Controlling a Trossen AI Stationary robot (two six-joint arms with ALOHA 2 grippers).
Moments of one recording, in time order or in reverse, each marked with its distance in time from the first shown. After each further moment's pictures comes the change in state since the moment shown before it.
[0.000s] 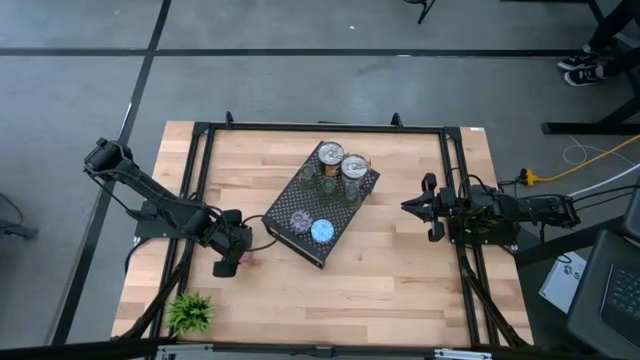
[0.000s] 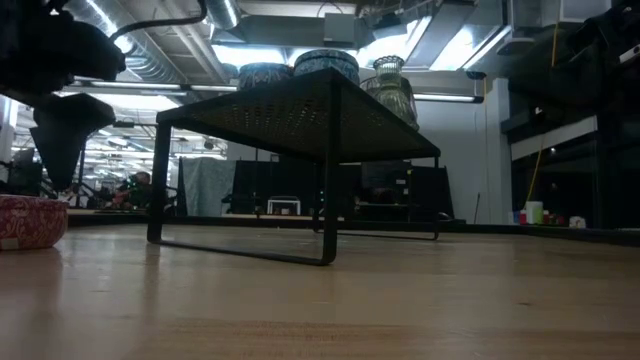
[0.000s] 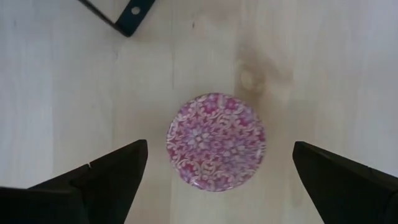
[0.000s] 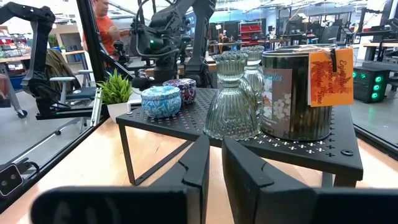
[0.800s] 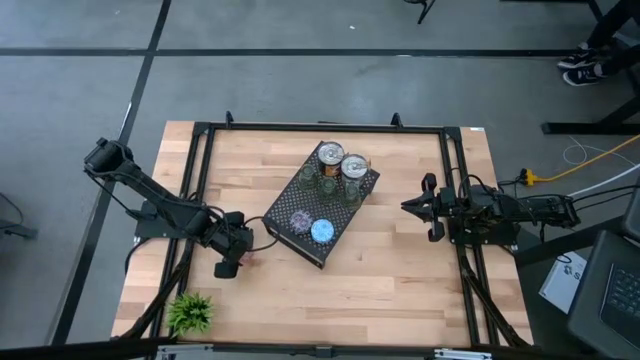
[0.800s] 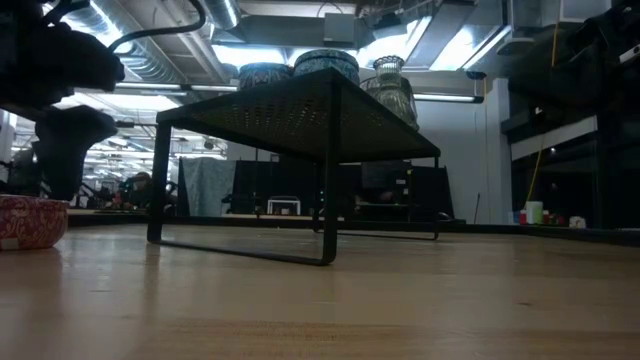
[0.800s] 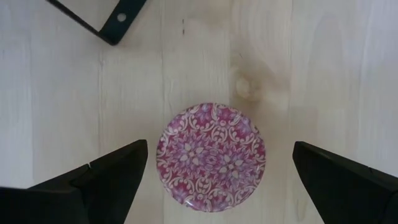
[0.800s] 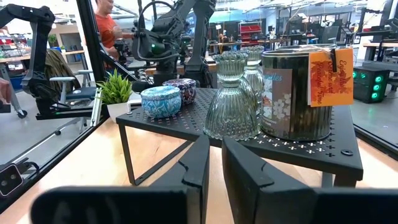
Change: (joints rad) left arm 0.000 0.000 -0.065 0.112 0.004 0.027; right arm 0.000 0.000 0.000 0.000 0.000 0.000
